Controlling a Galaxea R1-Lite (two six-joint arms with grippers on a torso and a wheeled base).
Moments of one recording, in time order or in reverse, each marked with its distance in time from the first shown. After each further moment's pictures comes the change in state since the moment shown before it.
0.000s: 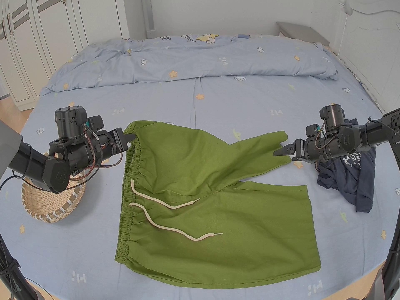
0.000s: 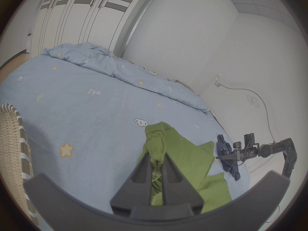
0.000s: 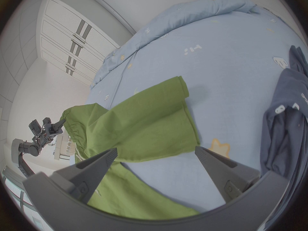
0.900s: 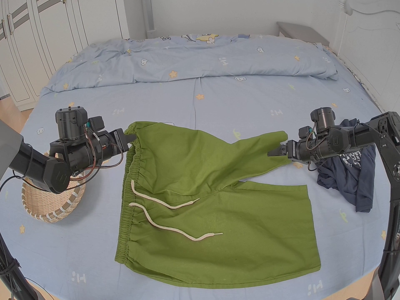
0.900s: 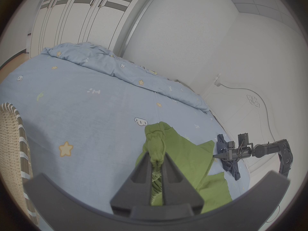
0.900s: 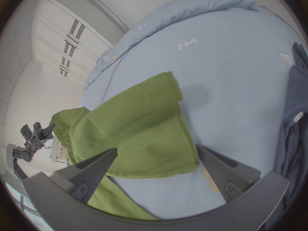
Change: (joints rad) left arm -0.001 0.003 0.001 -0.001 0.001 0.000; right arm 0.019 0.117 -0.129 0.015 -0.034 0.031
